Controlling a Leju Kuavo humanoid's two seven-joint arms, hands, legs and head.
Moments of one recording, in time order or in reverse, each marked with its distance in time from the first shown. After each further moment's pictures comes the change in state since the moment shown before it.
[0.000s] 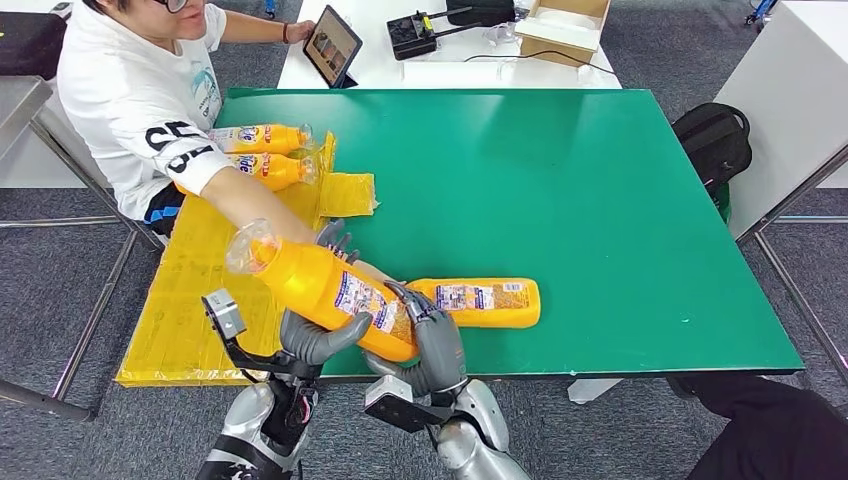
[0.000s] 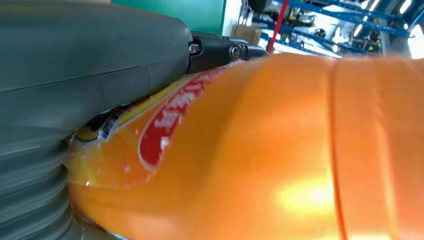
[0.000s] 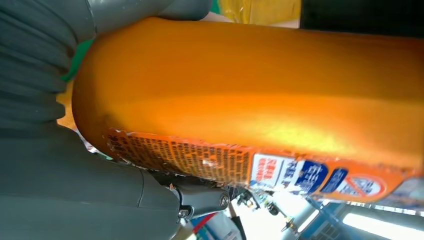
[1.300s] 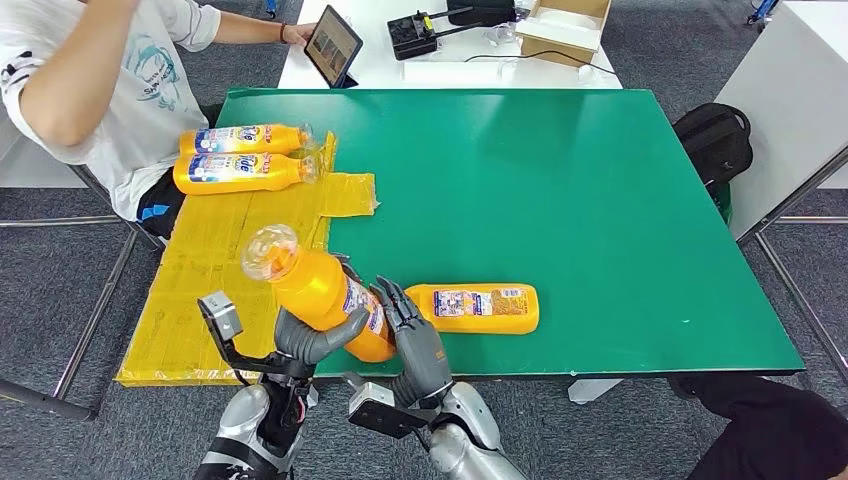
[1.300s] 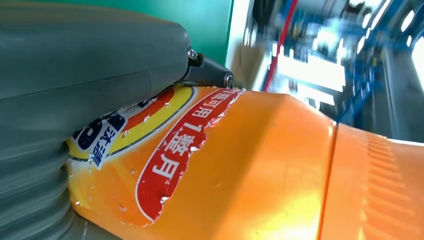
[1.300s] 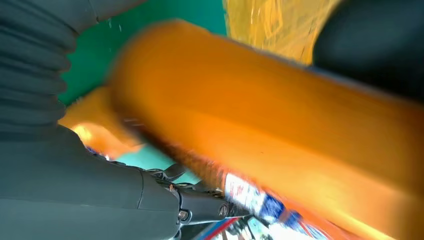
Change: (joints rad) left arm -0.002 0.000 0.045 0.000 -0.093 0.105 -0.045; right arm -0.032 0.006 0.055 0.097 -0.009 0.032 0.031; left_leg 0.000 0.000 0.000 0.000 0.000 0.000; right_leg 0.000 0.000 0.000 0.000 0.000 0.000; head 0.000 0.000
